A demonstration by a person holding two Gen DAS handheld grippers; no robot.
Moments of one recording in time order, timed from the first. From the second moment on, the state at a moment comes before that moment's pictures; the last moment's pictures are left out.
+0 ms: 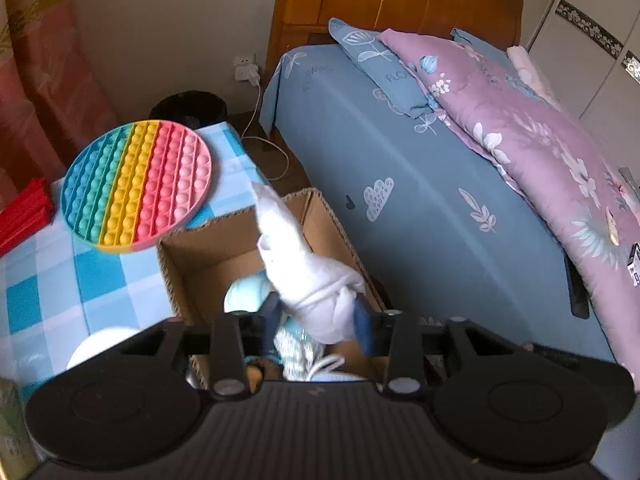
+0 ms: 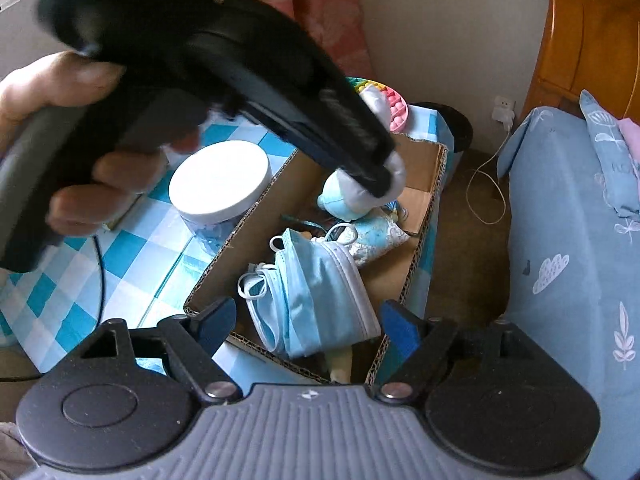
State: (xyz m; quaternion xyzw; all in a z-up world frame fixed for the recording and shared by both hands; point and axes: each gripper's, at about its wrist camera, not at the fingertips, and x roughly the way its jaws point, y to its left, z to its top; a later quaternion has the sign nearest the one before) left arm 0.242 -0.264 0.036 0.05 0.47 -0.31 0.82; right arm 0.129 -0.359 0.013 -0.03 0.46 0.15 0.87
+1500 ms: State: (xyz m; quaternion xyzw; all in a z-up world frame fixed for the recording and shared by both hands) left arm 0.071 -0.123 0.045 0.09 0.39 -0.07 0.91; right arm 0.057 -0.295 0.031 0.02 0.46 -0.06 0.89
